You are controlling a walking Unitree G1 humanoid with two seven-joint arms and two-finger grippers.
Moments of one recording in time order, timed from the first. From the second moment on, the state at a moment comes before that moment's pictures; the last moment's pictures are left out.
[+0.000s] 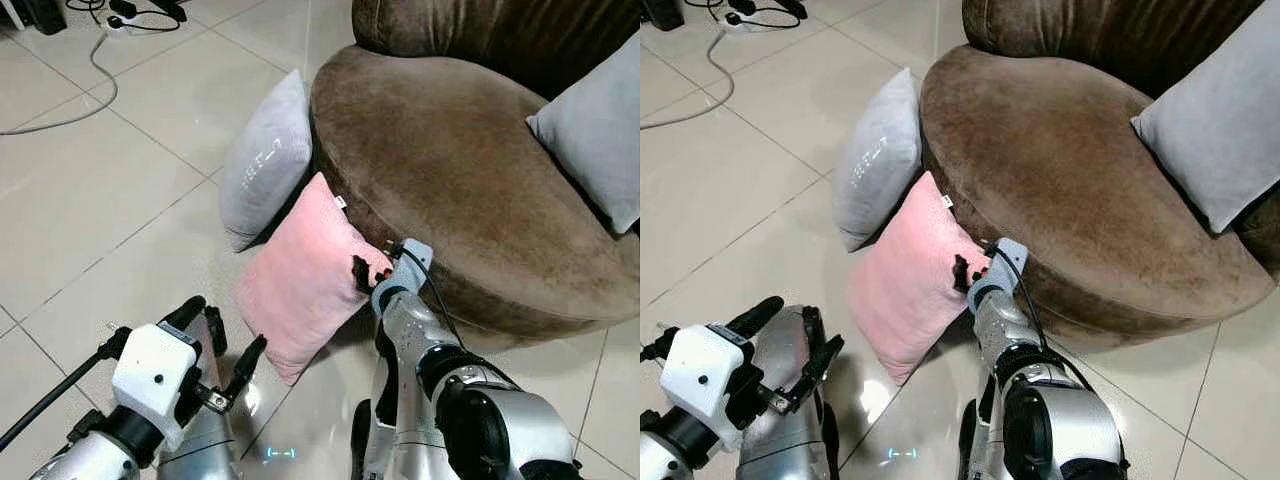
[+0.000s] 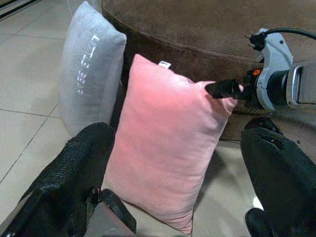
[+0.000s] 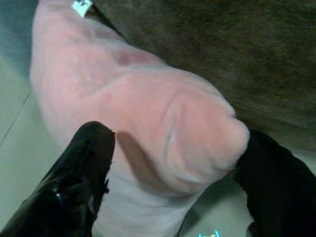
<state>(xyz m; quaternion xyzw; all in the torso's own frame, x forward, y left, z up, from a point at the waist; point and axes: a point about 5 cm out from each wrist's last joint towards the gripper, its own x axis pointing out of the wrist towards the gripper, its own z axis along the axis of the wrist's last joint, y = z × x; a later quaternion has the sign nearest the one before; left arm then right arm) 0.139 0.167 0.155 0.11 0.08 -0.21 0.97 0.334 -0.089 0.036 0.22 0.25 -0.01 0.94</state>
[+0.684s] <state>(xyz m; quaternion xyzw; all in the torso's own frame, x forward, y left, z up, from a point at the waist) 0.134 0.167 0.156 0.11 0.09 -0.21 0.97 0.333 -0.090 0.034 0.21 0.25 -0.01 0.94</state>
